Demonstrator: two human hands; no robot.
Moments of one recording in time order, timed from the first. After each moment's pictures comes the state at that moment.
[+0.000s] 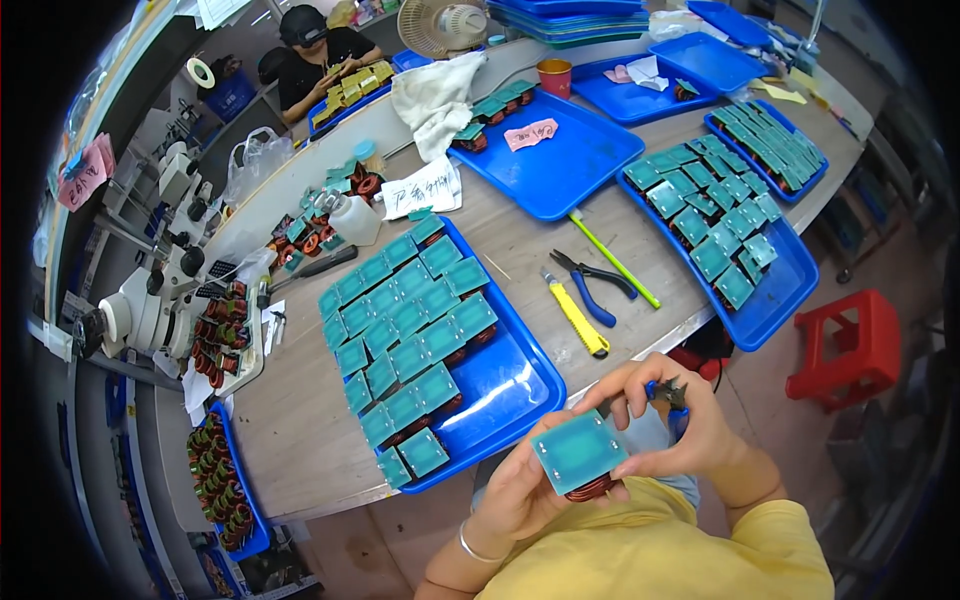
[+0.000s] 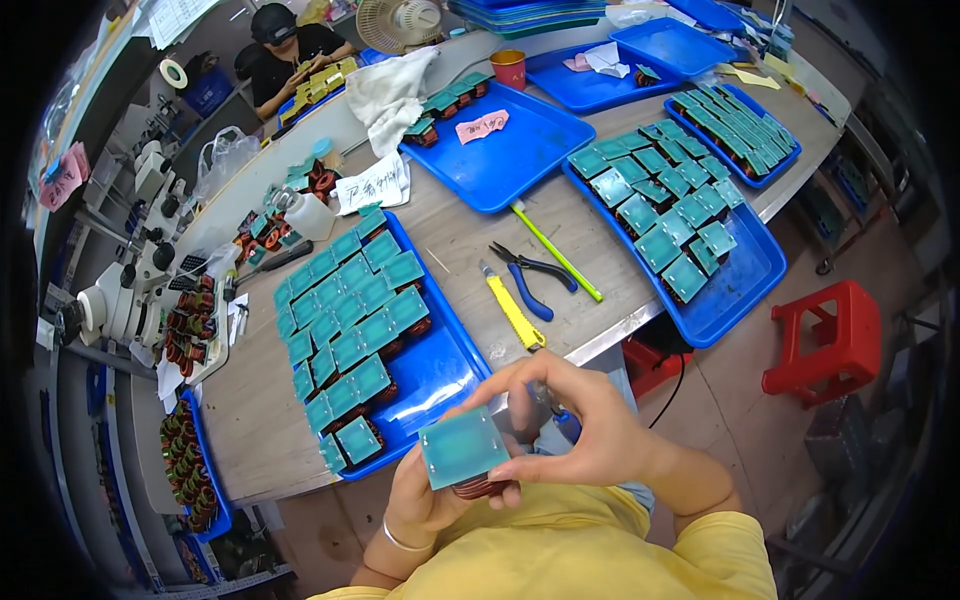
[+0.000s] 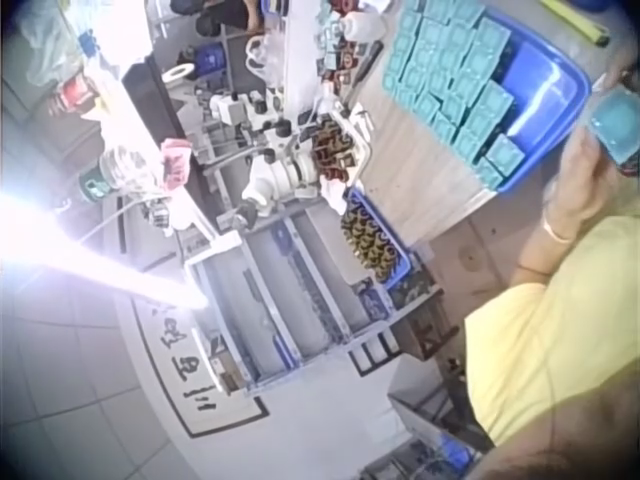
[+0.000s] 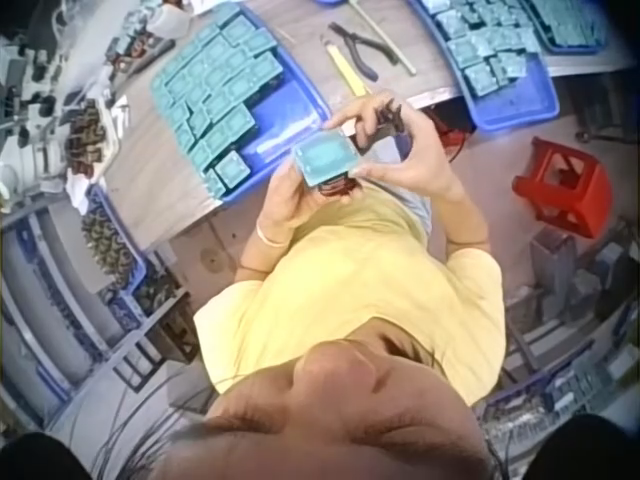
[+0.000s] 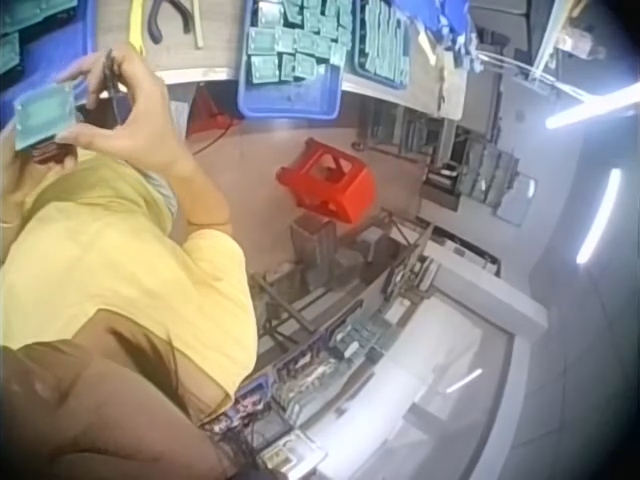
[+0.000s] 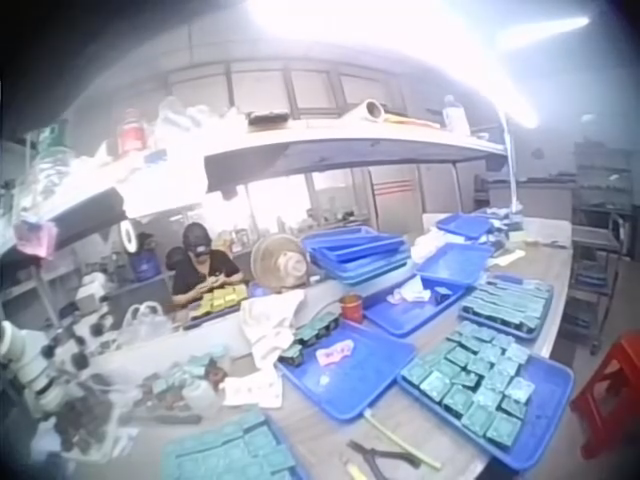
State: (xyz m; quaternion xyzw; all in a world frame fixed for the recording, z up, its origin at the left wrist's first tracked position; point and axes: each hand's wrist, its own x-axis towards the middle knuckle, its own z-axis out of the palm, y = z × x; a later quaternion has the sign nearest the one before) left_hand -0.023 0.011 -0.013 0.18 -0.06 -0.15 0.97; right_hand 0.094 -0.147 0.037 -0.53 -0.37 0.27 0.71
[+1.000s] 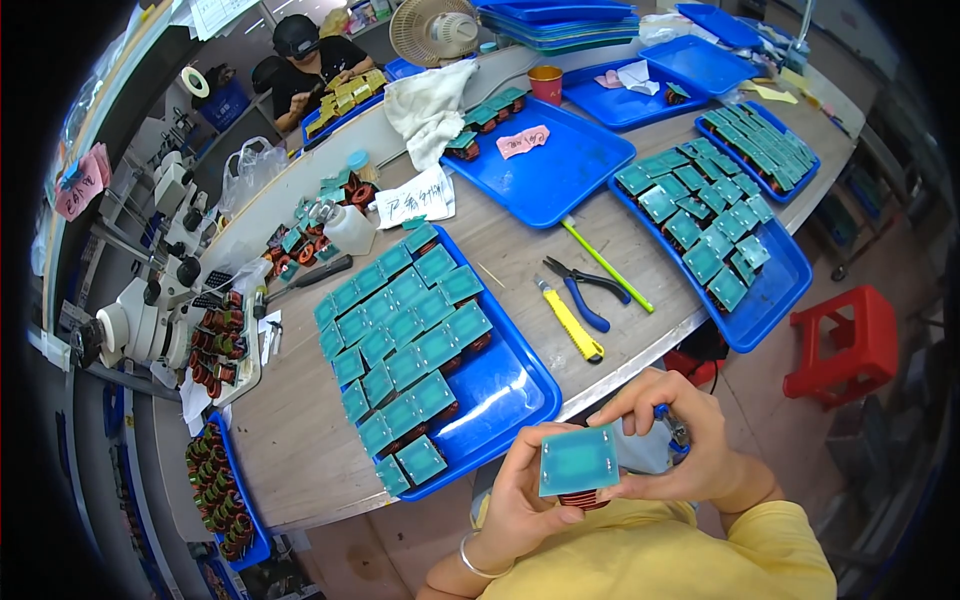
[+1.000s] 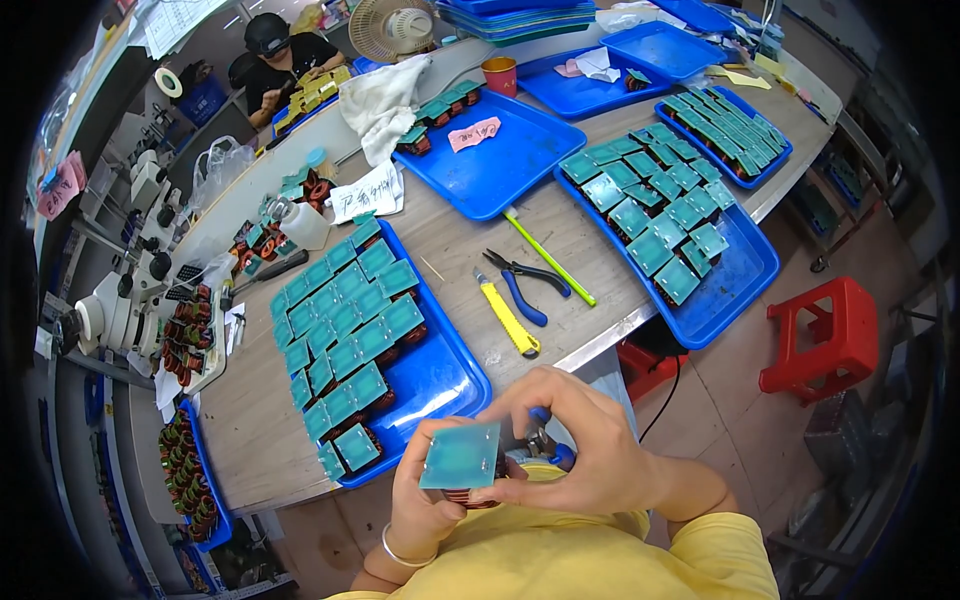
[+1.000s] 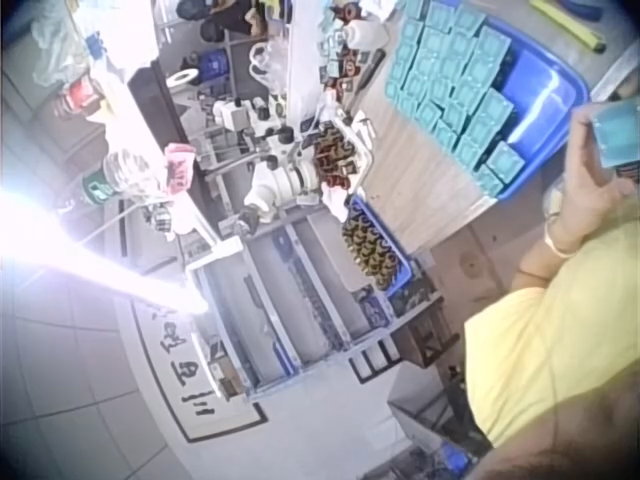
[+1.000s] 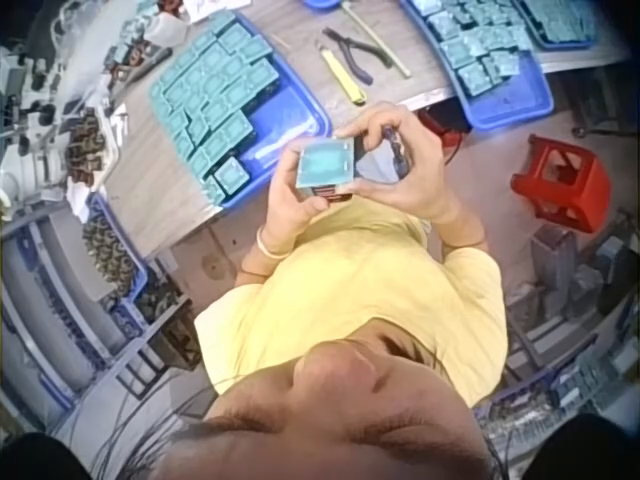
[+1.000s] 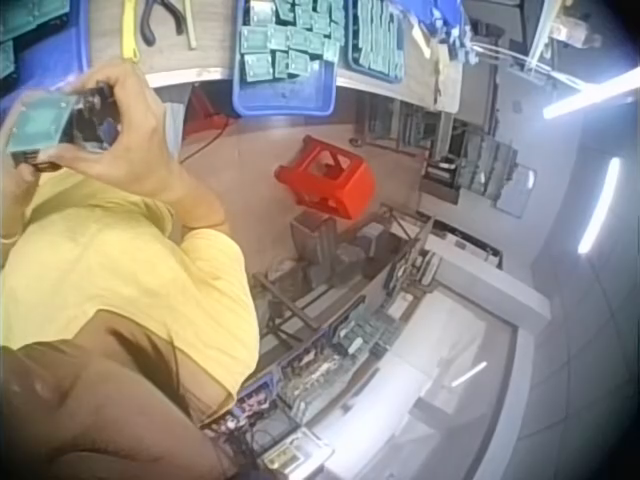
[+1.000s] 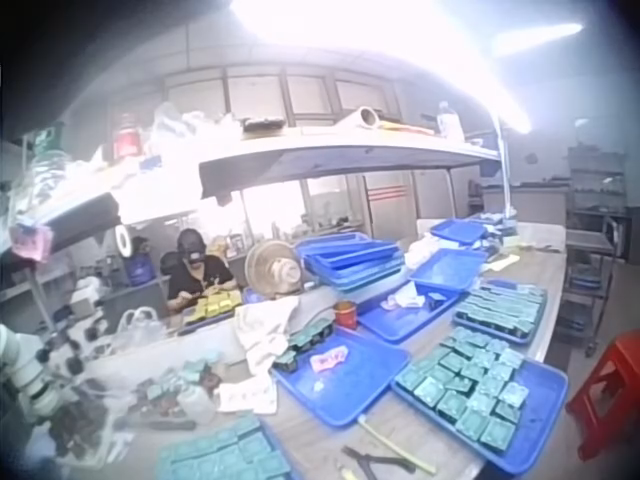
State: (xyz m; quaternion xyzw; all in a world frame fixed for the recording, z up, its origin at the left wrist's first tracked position) left_hand -0.032 0.002 -0.005 0.47 0.01 0.00 0.88; right_hand 0.082 -0.152 0.047 -0.65 -0.45 0.08 0.60
